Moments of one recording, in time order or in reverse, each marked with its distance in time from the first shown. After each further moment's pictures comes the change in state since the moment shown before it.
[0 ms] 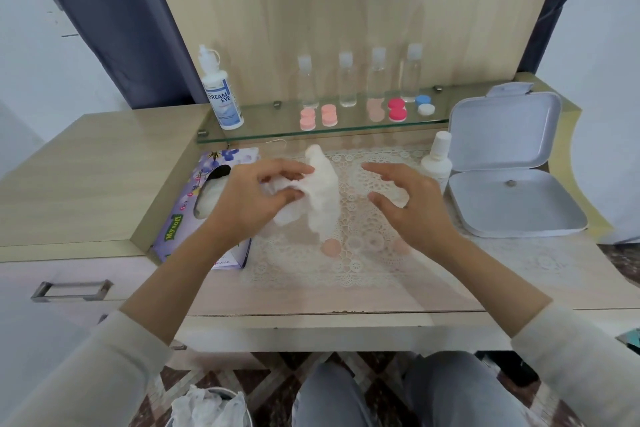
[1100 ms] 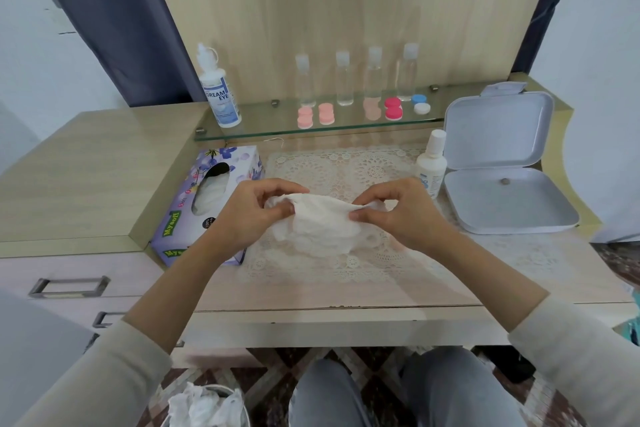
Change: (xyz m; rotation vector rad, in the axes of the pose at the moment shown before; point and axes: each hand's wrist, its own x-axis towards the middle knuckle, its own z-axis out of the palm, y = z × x) left_hand -0.015 -0.016 0.010 -0.271 -0.118 -0.291; right_hand -0.003 -0.018 -0.006 0.145 -0.240 0.114
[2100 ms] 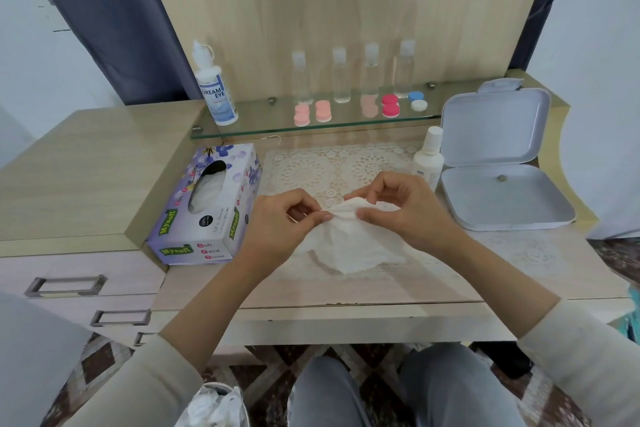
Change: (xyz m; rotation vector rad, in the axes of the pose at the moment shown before) left_hand -0.011 0.007 0.048 0.165 0.224 0.105; right_hand -0.008 0.005 -0.007 0.211 -0.018 -0.055
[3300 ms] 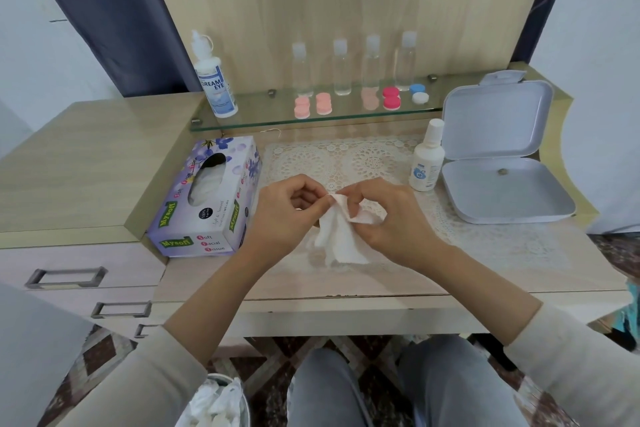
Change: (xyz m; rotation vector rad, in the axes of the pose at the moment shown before) left_hand 0.000 0.018 0.002 -0.193 -0.036 -0.116; right_hand -0.011 0.001 0.027 -0.315 0.114 -0.271
